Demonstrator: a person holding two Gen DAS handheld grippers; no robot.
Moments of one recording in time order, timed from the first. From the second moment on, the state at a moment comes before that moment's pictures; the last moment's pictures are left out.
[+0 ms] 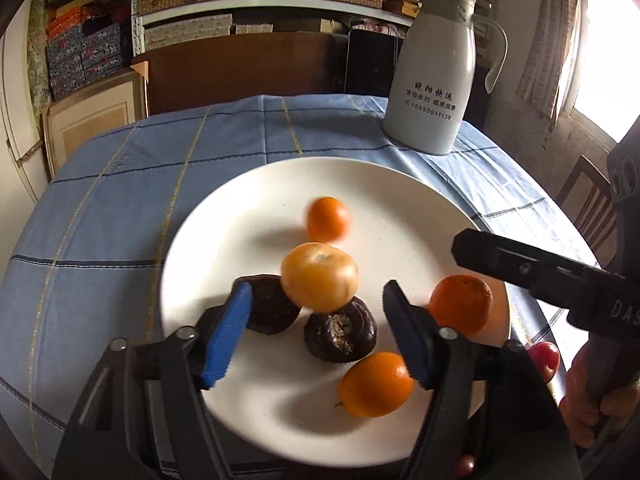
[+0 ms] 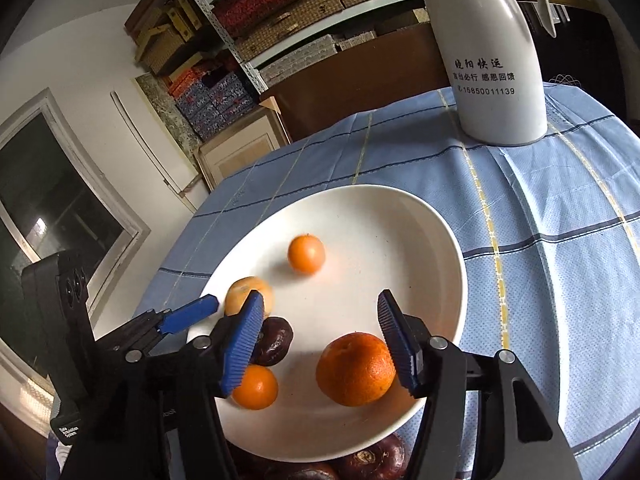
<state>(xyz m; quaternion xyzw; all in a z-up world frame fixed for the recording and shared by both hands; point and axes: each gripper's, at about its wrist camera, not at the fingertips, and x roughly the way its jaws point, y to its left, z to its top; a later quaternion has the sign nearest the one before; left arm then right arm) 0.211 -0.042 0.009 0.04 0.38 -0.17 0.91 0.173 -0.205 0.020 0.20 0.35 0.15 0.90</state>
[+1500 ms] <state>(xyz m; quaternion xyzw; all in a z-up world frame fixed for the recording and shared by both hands) 0.129 0.021 -0.039 0.05 0.45 -0.06 0.89 0.078 -0.290 -0.012 0.32 0.34 0.08 0.88</state>
